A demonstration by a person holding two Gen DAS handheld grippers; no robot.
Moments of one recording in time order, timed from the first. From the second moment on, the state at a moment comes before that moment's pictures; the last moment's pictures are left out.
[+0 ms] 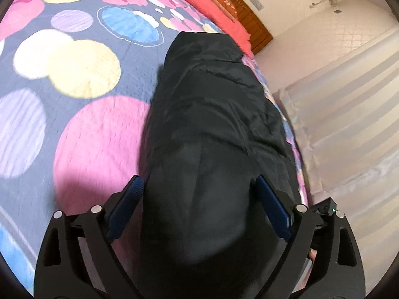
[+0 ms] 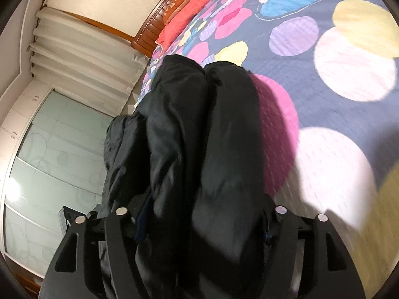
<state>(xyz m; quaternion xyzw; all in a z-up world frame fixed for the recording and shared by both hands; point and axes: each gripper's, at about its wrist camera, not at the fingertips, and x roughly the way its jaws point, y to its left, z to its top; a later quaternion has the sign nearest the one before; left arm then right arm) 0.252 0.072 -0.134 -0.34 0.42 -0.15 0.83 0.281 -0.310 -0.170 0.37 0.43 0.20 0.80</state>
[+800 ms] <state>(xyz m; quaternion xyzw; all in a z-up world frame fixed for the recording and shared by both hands) 0.207 0.056 -0.134 -0.36 0.43 -0.14 0.82 0.224 -0.310 -0.179 0.38 0.45 0.21 0.78</state>
